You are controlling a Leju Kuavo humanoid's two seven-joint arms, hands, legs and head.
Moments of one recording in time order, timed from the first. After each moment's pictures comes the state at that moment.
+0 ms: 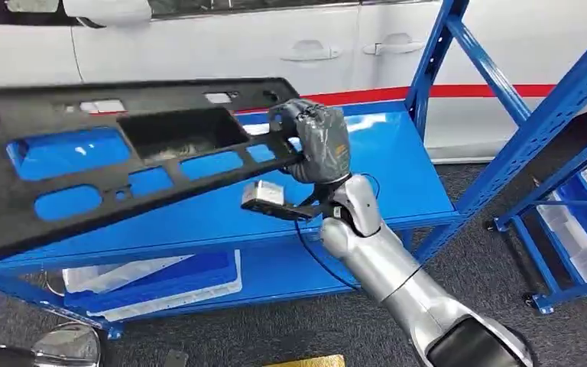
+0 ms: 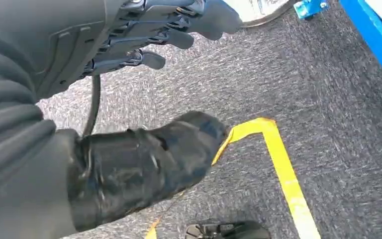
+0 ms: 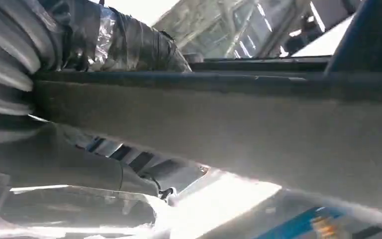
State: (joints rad) left arm -0.11 -0.06 -0.98 -0.24 0.74 0.67 -0.26; right arm -0.74 0.05 0.57 -1.09 0.66 -0.68 -0.16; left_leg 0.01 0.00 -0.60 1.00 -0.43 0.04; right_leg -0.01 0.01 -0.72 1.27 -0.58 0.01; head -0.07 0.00
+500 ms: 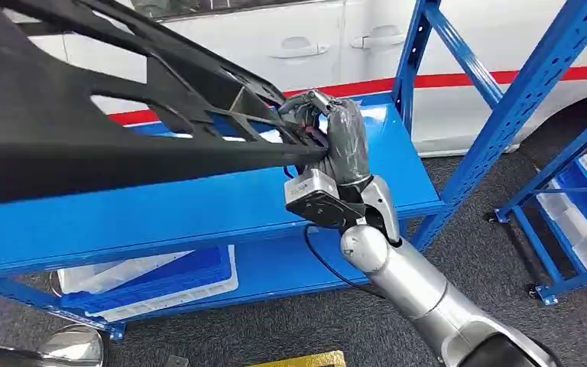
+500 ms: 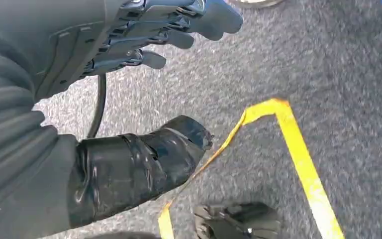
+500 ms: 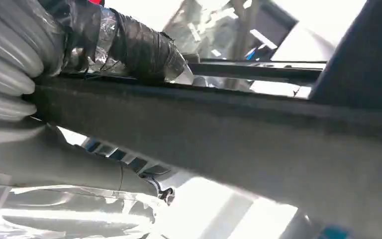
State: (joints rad) left arm -0.10 -0.04 -0.98 -0.24 0.75 0.60 -0.22; right arm -0.68 -0.06 0.64 -1.45 0.33 -0.50 -0.14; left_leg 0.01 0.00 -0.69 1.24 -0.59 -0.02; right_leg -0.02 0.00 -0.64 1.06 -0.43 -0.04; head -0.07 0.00
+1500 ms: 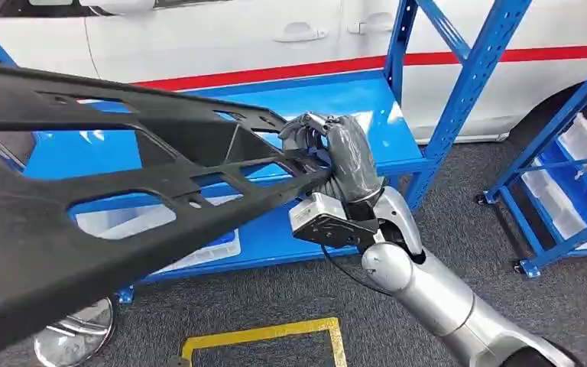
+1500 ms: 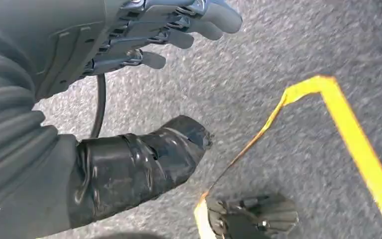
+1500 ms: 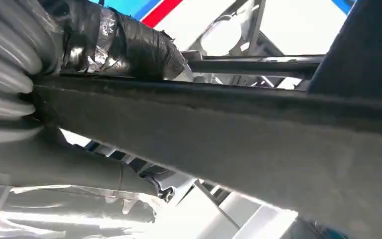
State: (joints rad) left arm -0.11 -0.03 -1.01 -0.23 0.75 0.56 -0.23; right arm -0.65 -0.17 0.69 -1.59 0.34 -0.38 -0.04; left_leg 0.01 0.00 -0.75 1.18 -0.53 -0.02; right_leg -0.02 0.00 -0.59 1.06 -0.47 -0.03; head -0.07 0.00
